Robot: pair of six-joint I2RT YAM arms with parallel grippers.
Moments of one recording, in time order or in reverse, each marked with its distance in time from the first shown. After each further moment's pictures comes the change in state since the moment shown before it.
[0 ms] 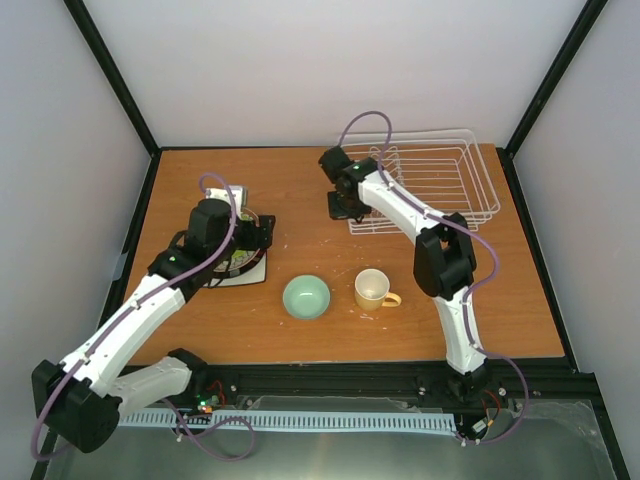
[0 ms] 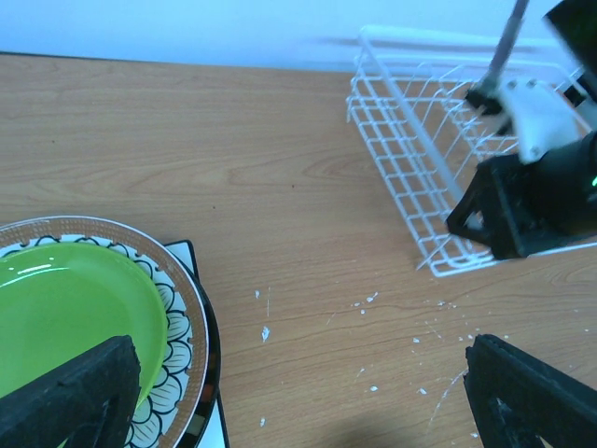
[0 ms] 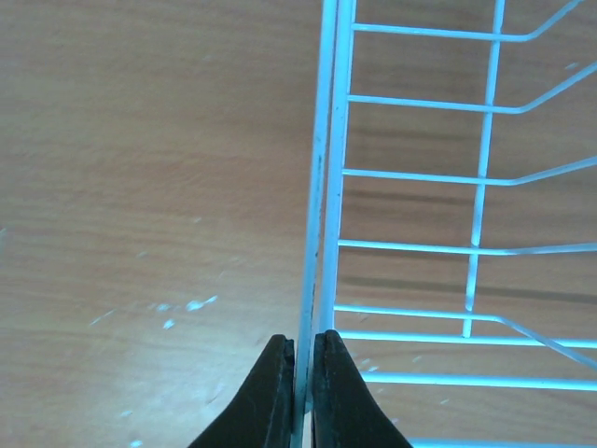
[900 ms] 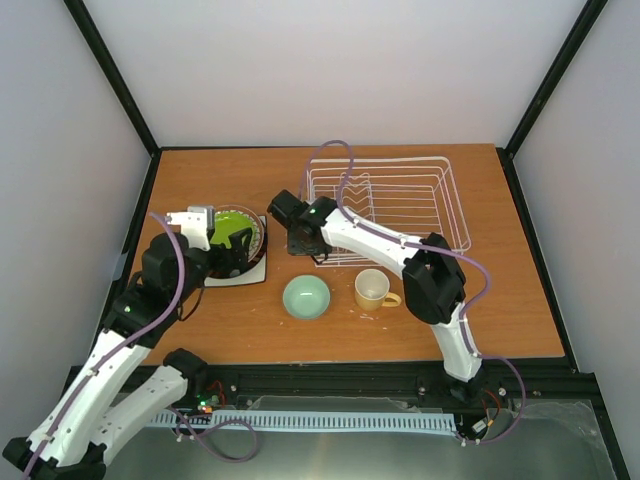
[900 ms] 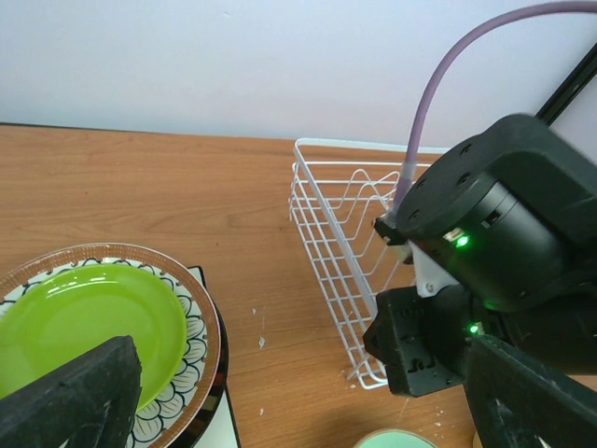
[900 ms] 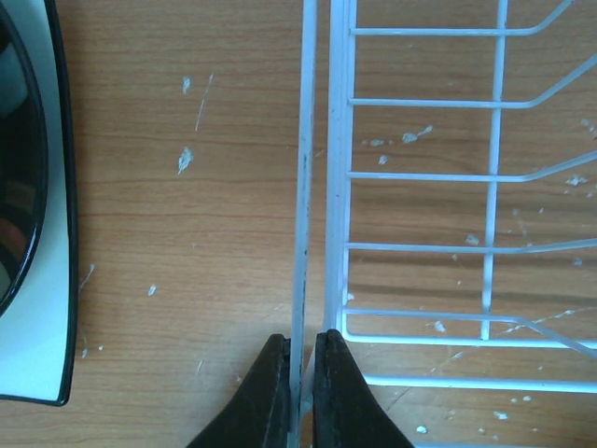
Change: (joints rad) left arm 0.000 -0.376 -0.071 -0.113 -0.006 0.010; right arm 0.328 -0.097 -0.158 0.071 0.086 0.394
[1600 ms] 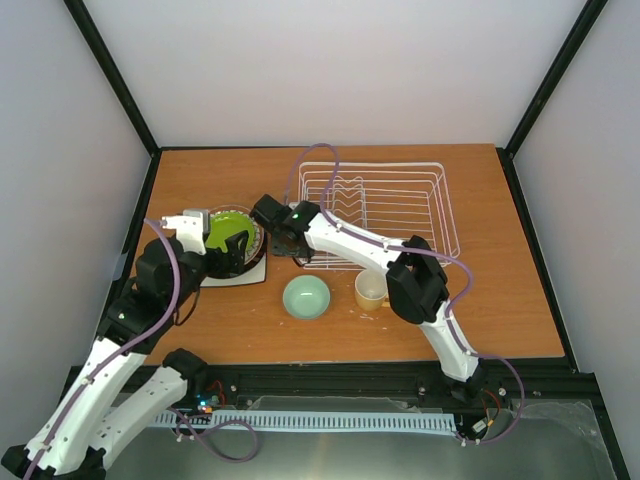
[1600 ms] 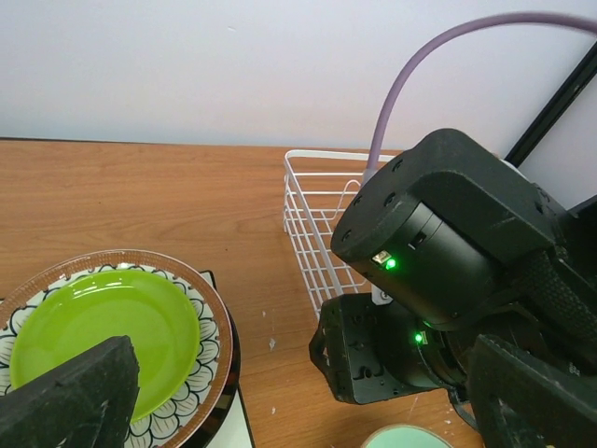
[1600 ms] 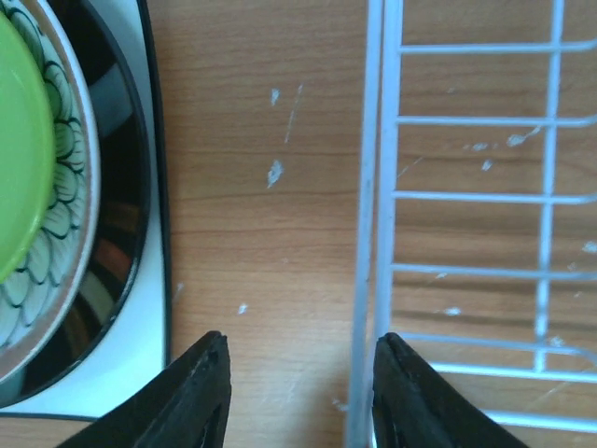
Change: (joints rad) left arm 0.000 -0.060 -0.002 -0.032 -0.012 0.034; right arm 0.061 0.110 0.134 -0.002 0.018 0.101
